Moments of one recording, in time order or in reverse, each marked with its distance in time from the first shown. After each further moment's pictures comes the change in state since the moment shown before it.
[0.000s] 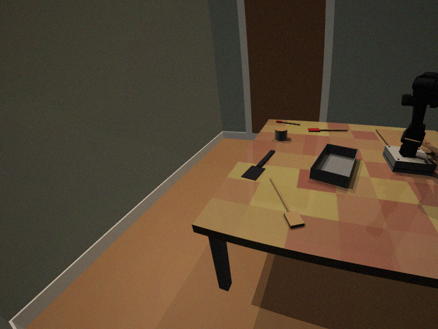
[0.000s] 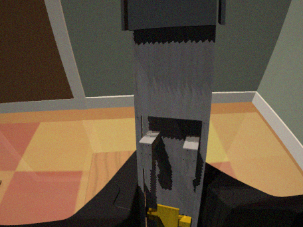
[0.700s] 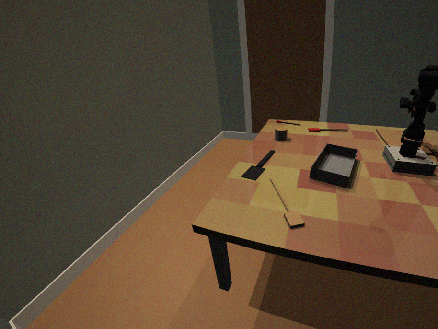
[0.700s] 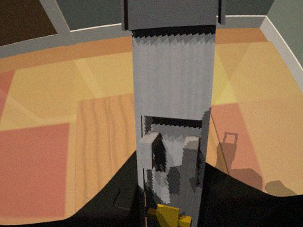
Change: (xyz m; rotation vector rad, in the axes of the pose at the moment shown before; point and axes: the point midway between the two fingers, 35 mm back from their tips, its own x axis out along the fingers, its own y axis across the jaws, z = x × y) arm 0.042 -0.010 -0.030 0.085 0.393 -0.018
